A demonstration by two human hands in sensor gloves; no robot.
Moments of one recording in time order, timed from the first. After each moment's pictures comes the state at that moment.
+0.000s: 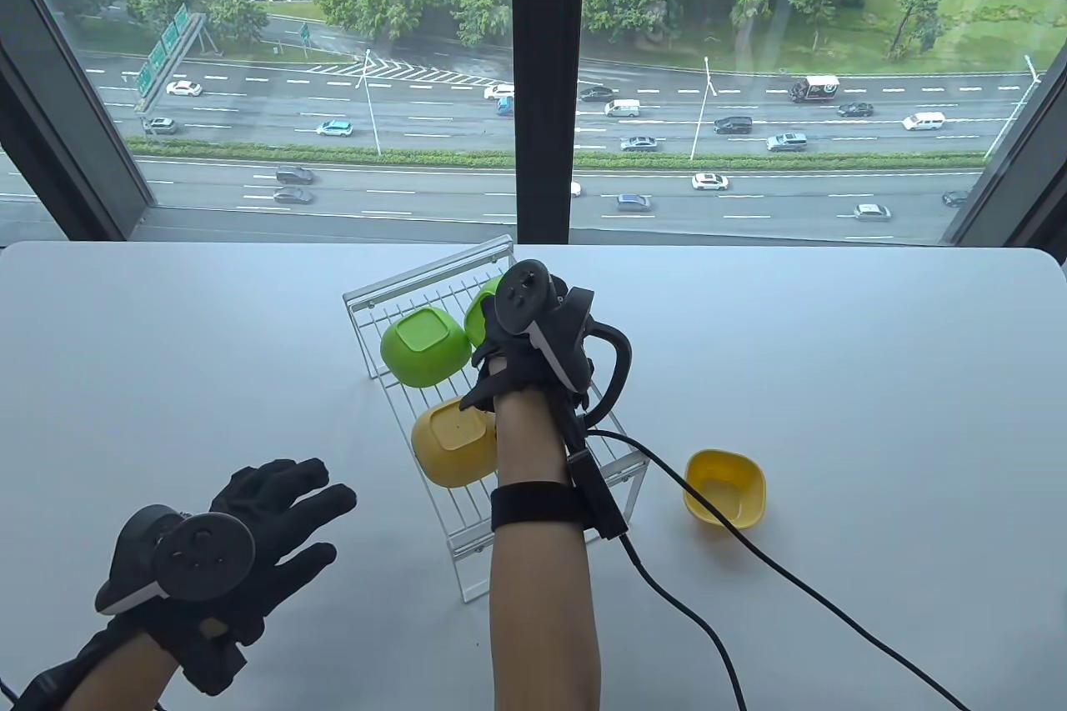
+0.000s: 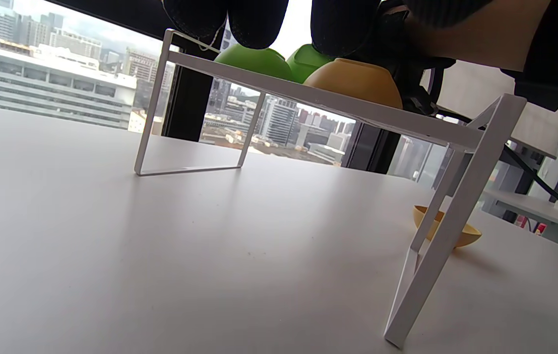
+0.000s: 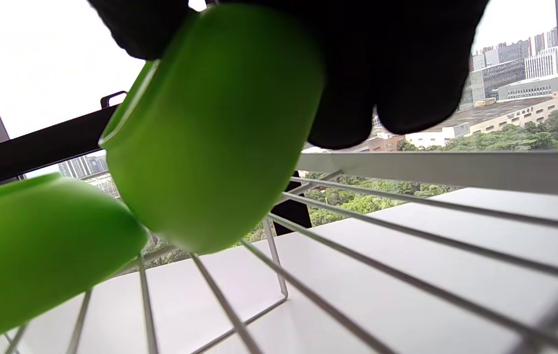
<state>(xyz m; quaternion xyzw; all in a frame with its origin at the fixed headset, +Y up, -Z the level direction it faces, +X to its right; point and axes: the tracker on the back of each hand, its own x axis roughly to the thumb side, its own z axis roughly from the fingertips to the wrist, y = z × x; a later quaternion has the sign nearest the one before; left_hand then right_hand) -0.307 -0.643 -0.253 0.00 -0.26 0.14 0.96 -0.009 -0.593 -0.444 -0.08 -0.07 0.98 0.18</state>
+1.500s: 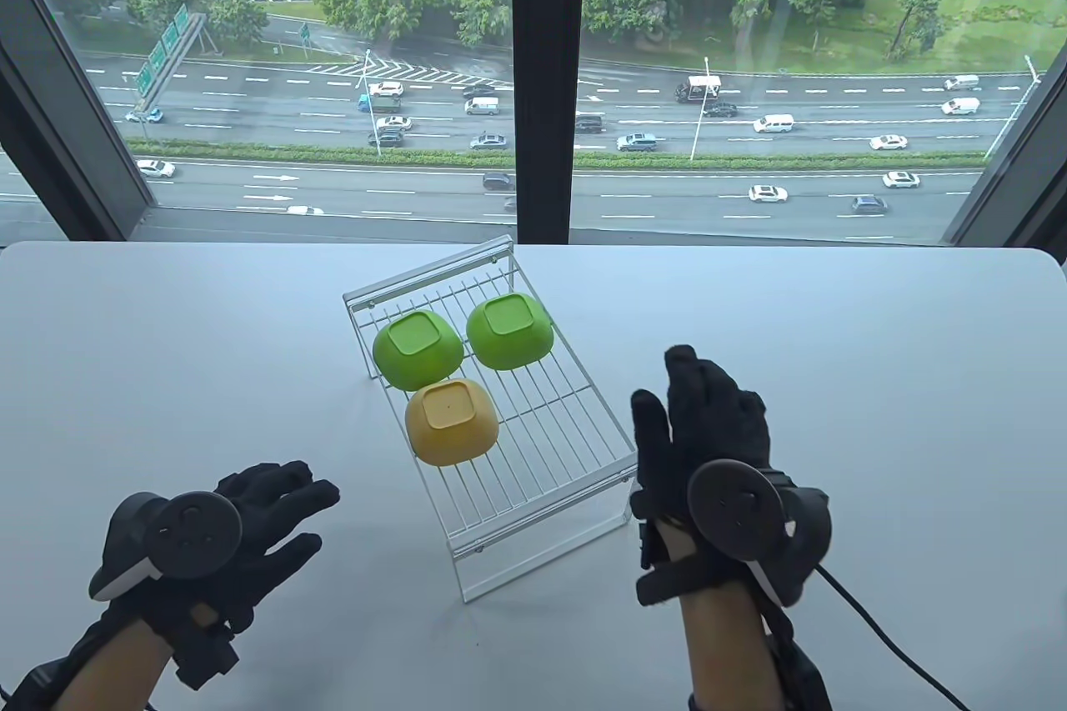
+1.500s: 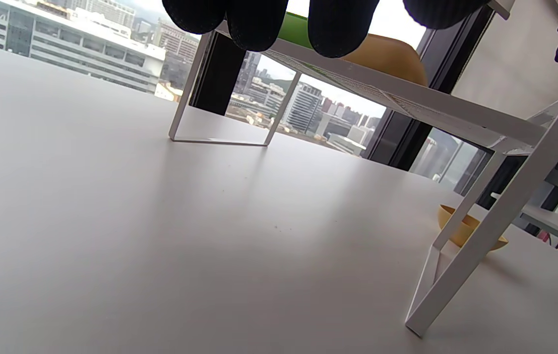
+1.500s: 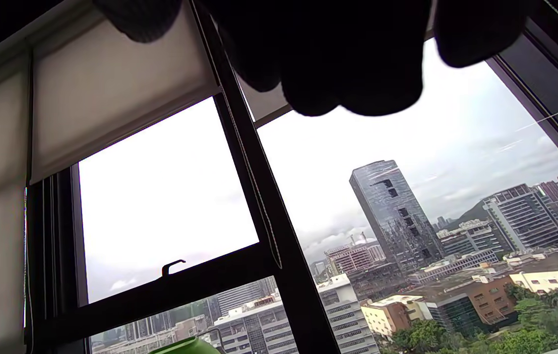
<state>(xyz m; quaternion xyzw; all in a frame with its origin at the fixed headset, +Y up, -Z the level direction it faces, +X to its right) -0.326 -0.661 -0.269 -0.04 -0.22 0.18 0.96 0.144 -0.573 -0.256 0.00 -0.33 0.91 0.25</state>
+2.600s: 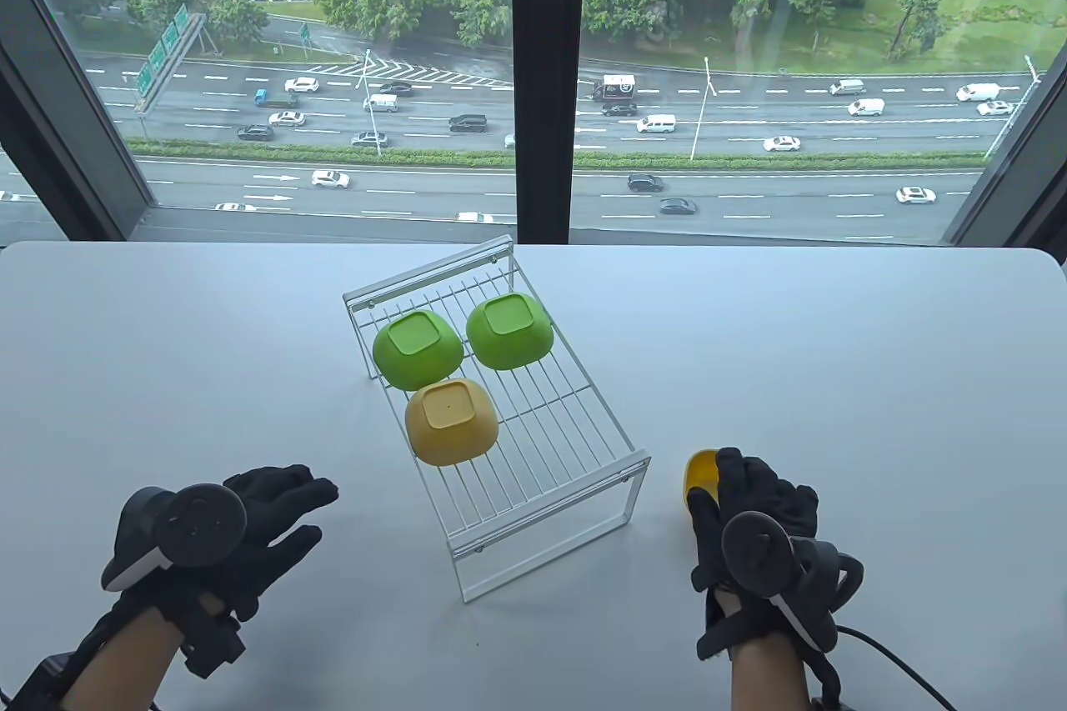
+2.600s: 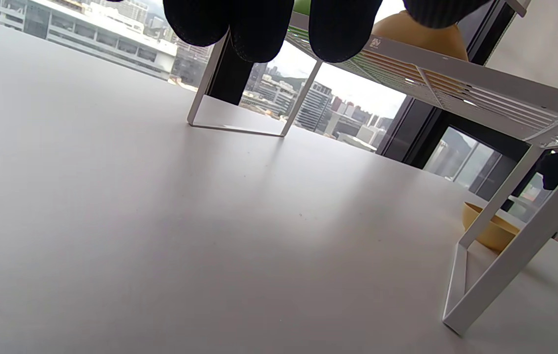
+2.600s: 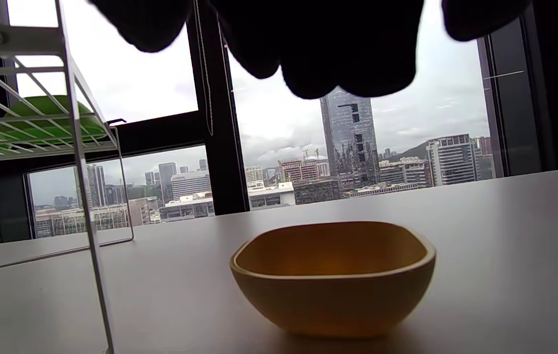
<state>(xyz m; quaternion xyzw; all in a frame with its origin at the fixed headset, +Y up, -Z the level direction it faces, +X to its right) -0.335 -0.684 -0.283 -0.06 -0.21 0.18 0.96 0.193 -0.696 -0.263 -0.04 -0.16 0.98 0.13</state>
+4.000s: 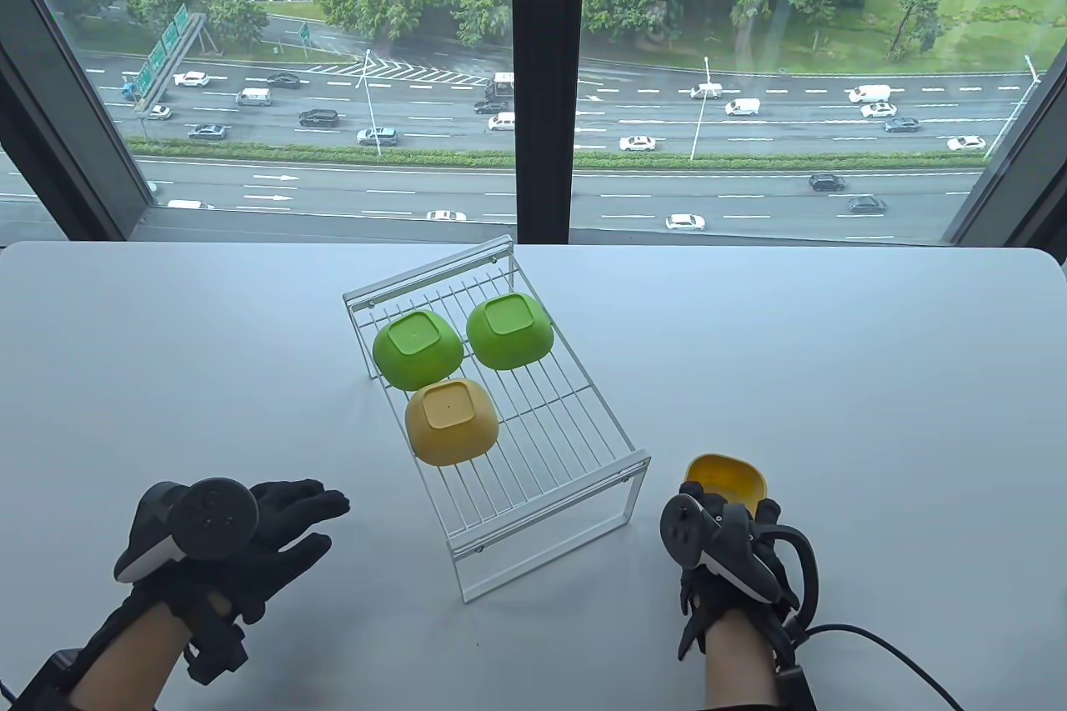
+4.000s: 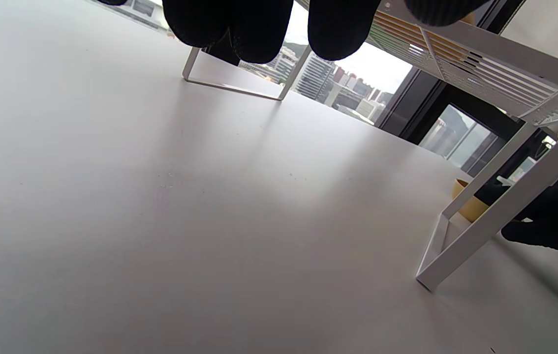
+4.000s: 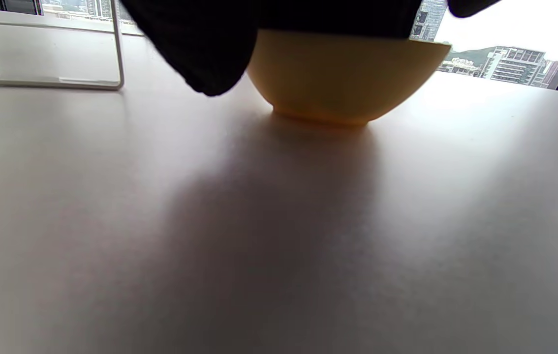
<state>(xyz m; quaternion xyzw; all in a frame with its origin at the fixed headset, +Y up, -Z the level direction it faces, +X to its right) -0.329 -0.698 -0.287 -0.12 -0.21 0.20 0.95 0.163 -0.748 -0.293 0.00 0.07 1.00 -0.03</state>
